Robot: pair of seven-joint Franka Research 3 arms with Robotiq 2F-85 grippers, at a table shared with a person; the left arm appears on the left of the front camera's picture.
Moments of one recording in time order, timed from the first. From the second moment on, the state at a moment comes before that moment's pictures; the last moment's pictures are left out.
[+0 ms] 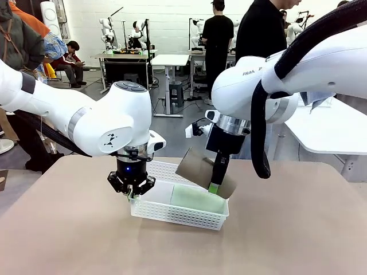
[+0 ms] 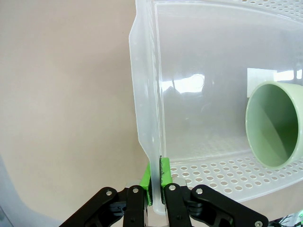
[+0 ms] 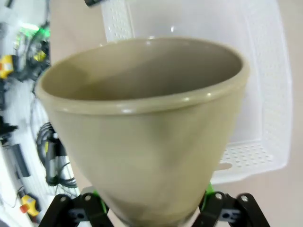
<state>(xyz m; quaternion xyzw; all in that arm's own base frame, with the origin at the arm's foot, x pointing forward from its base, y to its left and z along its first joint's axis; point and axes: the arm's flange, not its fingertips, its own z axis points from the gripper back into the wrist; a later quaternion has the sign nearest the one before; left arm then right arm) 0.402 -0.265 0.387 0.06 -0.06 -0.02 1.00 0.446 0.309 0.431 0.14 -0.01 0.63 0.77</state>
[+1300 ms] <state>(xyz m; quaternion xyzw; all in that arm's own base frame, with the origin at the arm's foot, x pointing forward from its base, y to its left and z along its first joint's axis) 0.402 -0.265 0.387 0.06 -0.06 -0.02 1.00 0.472 0.337 0.427 0.02 -0.01 0.62 0.78</state>
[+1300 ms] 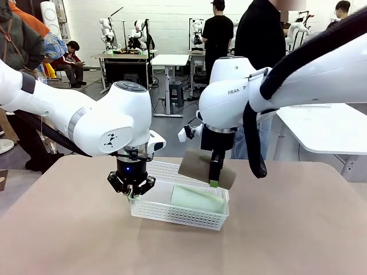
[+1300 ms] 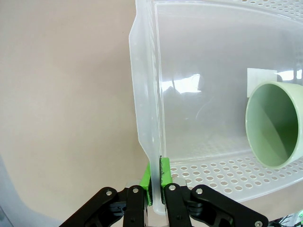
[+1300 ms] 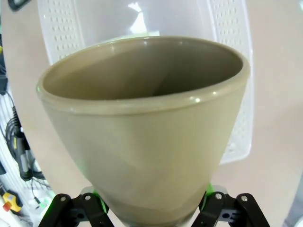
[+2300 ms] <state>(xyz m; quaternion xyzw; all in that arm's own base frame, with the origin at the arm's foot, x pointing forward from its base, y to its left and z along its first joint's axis) 0.402 -0.265 0.387 0.06 -0.06 -0.02 1.00 0.553 0.349 0.381 0.05 -0.03 0.65 0.75</state>
